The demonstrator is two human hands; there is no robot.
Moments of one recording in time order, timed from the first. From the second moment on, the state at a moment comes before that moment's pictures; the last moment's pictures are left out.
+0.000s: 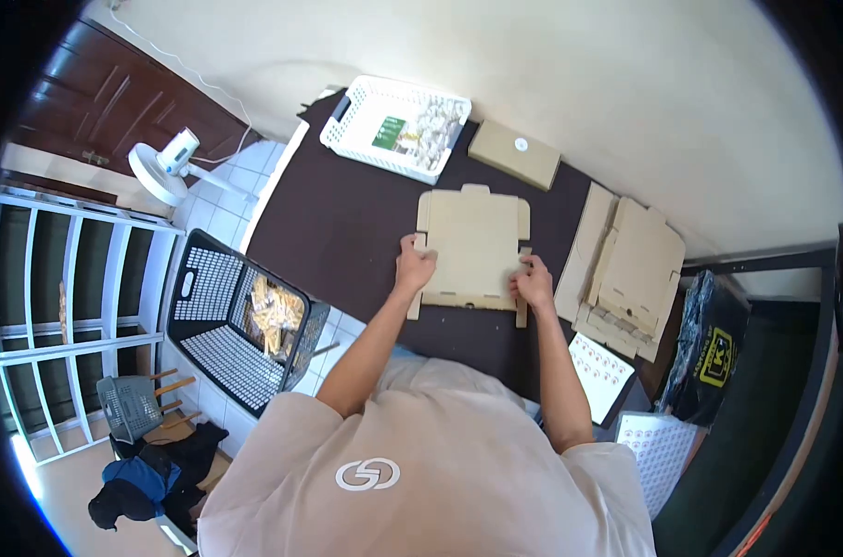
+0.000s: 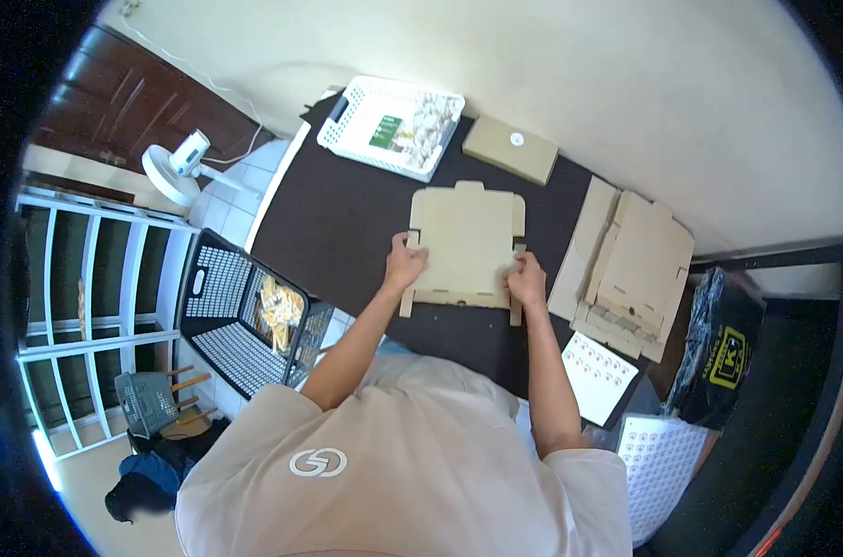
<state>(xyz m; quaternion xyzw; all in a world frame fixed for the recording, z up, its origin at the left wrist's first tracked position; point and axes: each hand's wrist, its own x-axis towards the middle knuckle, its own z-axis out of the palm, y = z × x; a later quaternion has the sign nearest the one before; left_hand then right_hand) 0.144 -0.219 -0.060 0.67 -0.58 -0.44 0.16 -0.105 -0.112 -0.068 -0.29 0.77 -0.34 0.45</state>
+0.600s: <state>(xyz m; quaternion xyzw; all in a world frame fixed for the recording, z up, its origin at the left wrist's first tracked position) 0.149 -0.236 -0.080 0.56 -0.54 -0.59 0.20 -0.116 -0.132 -0.031 -0.08 0.60 -0.52 0.60</state>
